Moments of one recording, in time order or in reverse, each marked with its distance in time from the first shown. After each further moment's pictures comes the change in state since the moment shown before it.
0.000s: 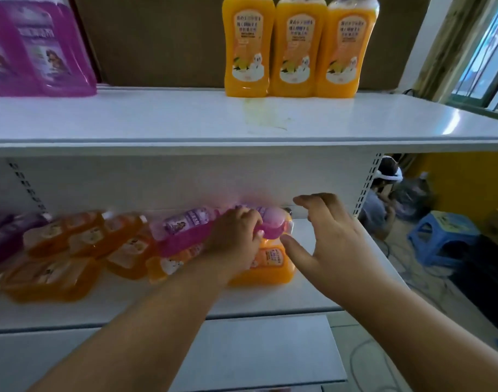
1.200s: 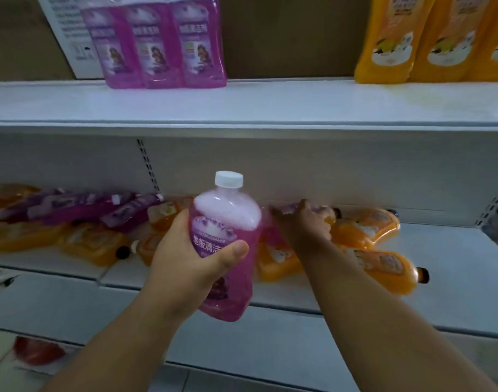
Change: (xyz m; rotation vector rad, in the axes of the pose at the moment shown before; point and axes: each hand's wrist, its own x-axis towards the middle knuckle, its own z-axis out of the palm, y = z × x) left_hand -0.163 -0.115 -0.163 -0.894 0.349 -0.366; right_hand 0.100 -0.118 0.233 0.207 -0.385 0.620
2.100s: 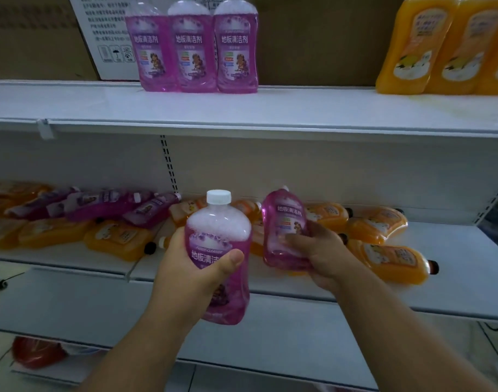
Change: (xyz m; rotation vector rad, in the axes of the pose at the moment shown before) left_hand -0.025 -0.026 -0.072 -0.040 0.104 -0.144; right_hand -0.108 -0.016 -0.015 1.064 -0.561 -0.112
